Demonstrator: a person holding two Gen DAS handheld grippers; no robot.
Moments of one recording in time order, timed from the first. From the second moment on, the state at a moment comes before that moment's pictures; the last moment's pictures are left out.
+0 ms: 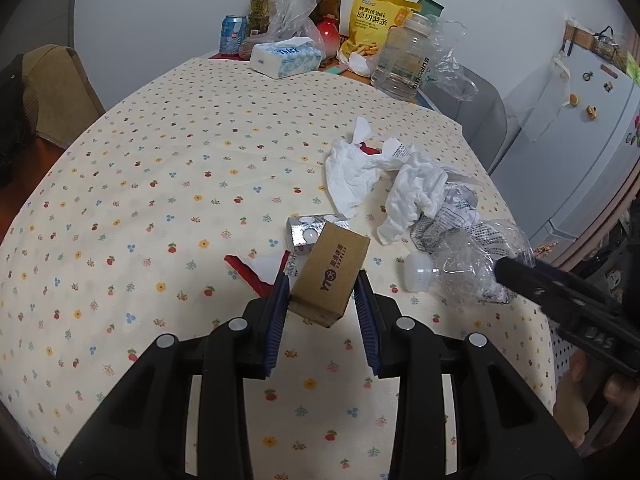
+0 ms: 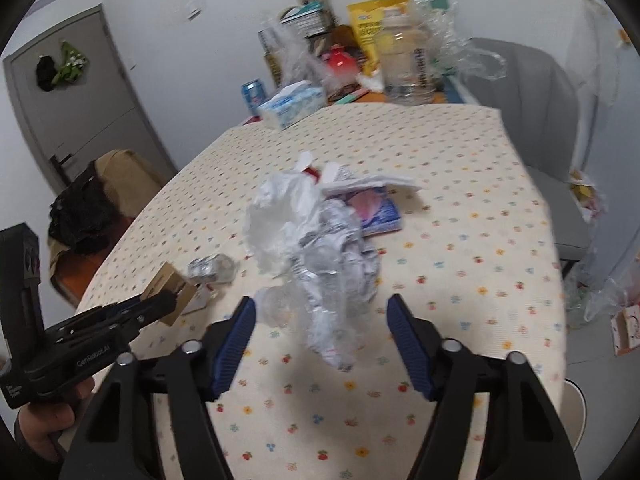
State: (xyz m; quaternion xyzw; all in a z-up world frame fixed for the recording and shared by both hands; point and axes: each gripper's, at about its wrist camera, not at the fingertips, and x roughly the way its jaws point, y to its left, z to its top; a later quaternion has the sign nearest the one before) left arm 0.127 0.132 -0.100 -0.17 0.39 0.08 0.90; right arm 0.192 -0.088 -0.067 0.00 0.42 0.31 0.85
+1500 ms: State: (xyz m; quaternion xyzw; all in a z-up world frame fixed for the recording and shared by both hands) left arm 0.176 -0.084 -0.071 -0.07 0.37 -0.08 0.92; right arm 0.129 -0.351 -0.045 0.09 0.36 0.07 0.93
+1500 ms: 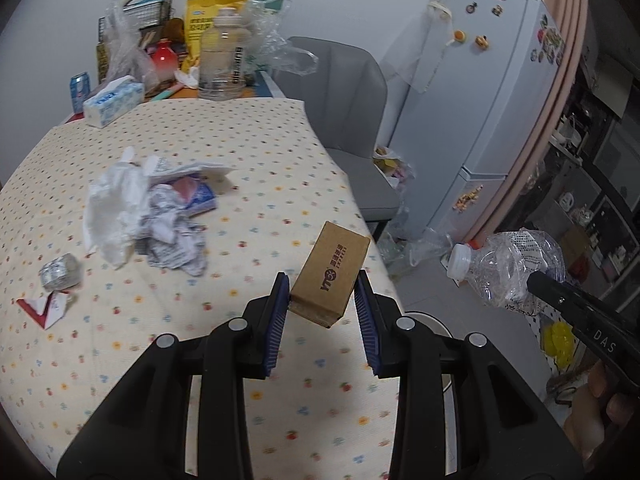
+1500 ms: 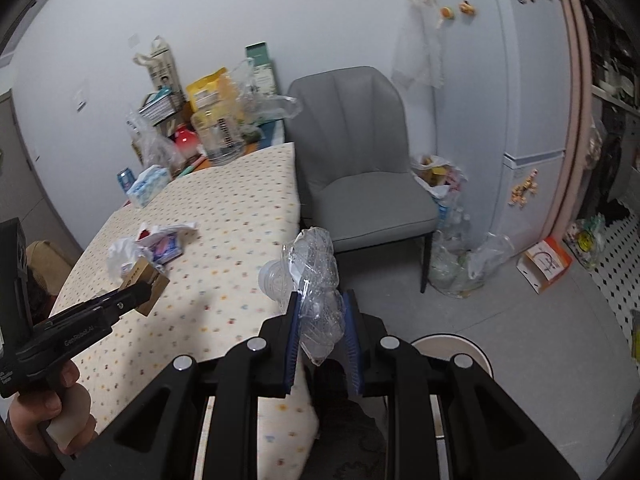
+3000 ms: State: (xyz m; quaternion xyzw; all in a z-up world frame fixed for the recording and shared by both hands) left arm 0.227 -0.331 -0.124 0.03 0.45 -0.25 0.85; right arm 0.080 -0.571 -0.153 0.23 0.38 -0.12 0.89
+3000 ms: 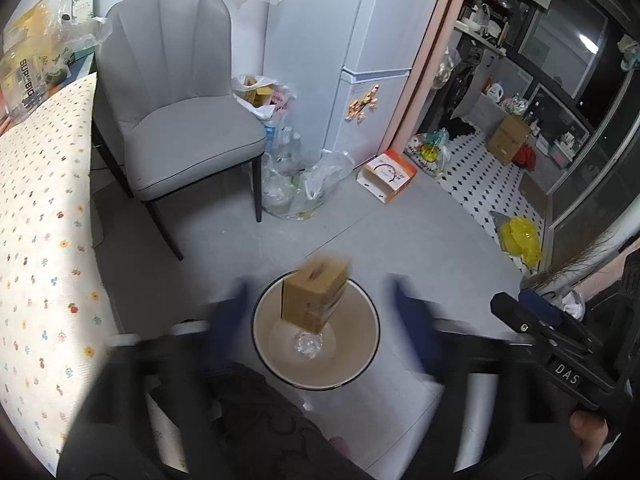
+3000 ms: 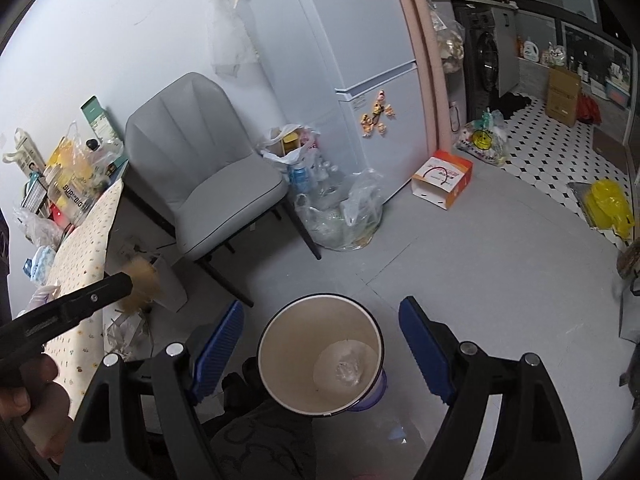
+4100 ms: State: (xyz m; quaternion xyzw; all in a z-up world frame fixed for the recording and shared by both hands) left arm 0.170 -0.088 -0.060 -0.11 0.35 -0.05 0.93; right arm 0.114 -0.397 -0.077 0.13 0.35 -0.03 0.93
